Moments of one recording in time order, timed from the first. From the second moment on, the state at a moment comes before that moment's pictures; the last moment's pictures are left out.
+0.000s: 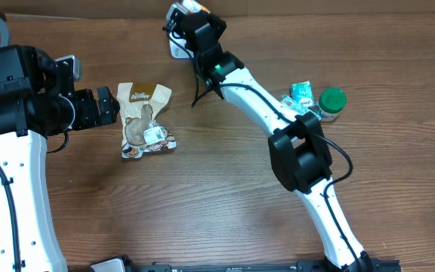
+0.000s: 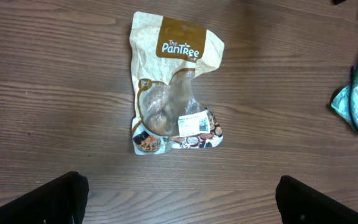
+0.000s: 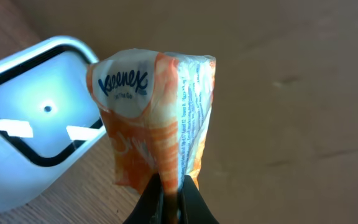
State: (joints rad) left arm 0.24 1.45 1.58 -1.26 0.30 0.00; right arm 0.59 2.53 2.20 -0.06 0.53 -0.84
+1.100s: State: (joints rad) left arm 0.24 1.45 1.58 -1.26 0.30 0.00; right arm 0.59 2.59 2.20 -0.01 0.42 -1.04
